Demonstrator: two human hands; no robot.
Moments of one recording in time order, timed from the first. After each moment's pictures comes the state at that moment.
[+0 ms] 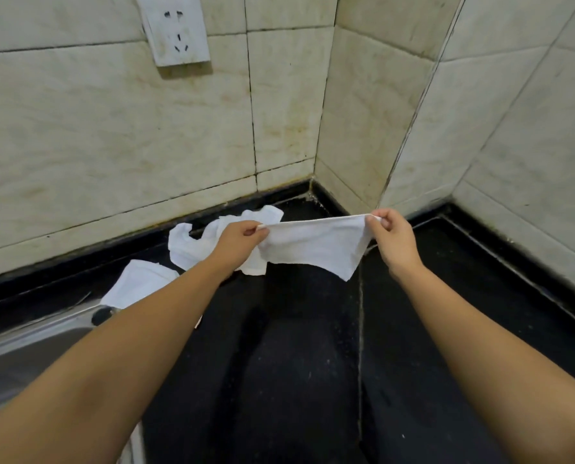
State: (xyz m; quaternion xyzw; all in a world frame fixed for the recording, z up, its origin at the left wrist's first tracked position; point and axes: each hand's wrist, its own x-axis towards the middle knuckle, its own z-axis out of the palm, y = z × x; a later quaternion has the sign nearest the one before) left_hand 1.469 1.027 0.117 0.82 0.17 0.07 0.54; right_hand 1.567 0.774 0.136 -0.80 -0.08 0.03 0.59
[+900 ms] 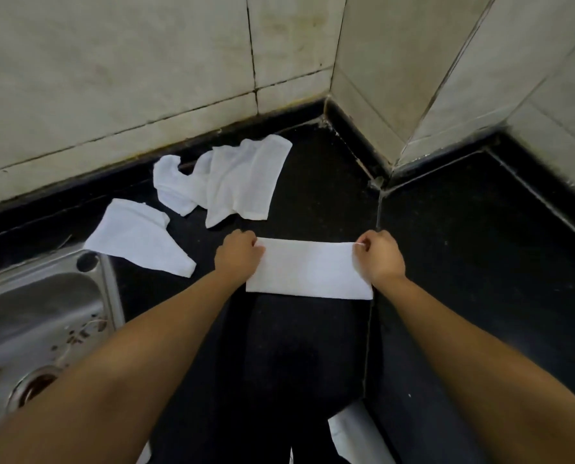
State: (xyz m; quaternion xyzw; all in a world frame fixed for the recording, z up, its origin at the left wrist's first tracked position) left_hand 1.441 1.008 -0.005 0.91 0.29 -0.09 0.27; right_hand 1.541 0.774 0.002 -0.96 -0.08 0.13 0.23
